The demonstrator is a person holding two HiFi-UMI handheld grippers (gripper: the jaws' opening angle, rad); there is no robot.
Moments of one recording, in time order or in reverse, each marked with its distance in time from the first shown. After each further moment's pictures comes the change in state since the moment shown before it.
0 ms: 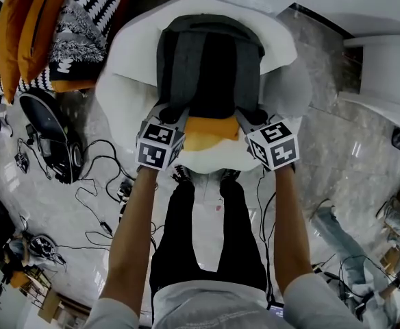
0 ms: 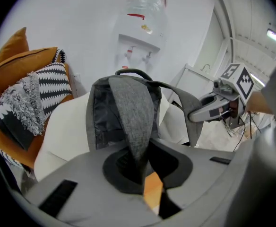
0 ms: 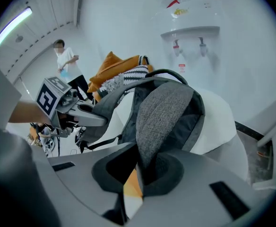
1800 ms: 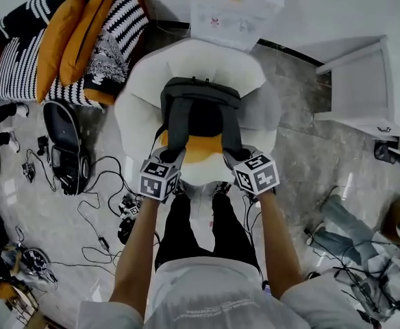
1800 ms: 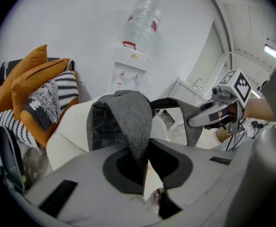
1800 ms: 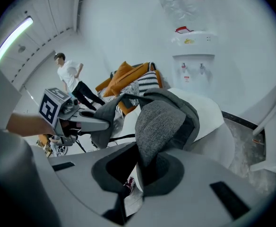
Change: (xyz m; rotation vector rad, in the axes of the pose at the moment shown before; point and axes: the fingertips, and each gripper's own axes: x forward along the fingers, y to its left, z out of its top) left arm -0.154 -0.105 -0.007 -0.098 -0.077 -0.034; right arm -0.151 0.112 -0.017 0.057 0.030 0.039
